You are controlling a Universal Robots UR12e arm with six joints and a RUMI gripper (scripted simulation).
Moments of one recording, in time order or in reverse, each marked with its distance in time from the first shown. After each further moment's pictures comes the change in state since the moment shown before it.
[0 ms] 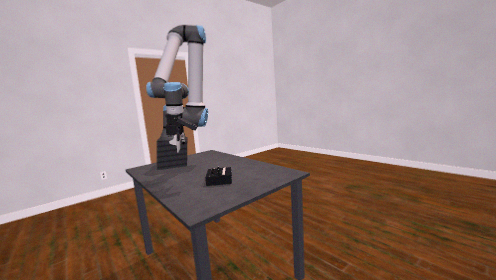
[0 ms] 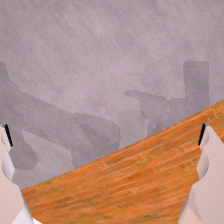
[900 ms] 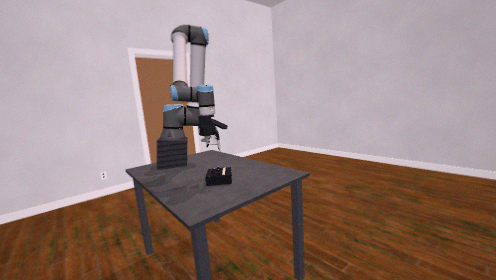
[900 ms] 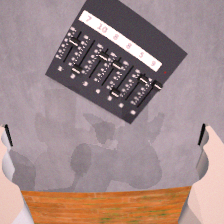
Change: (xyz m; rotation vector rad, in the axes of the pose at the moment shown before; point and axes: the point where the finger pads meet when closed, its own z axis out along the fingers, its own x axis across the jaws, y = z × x) arm 0.004 -0.188 0.010 0.022 0.109 -0.566
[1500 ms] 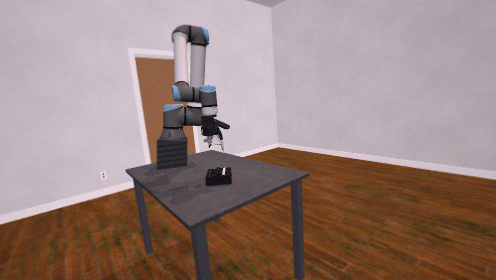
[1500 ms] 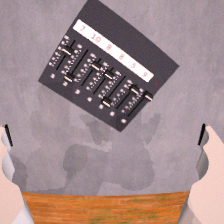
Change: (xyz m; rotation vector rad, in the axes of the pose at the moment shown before) arm 0.009 -0.014 0.002 0.002 0.013 -0.048
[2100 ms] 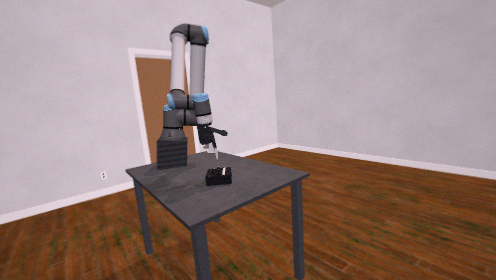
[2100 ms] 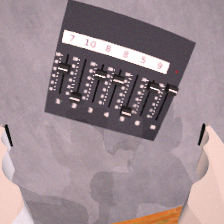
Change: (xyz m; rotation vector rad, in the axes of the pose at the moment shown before) arm -0.013 0.009 0.043 0.088 0.000 0.335
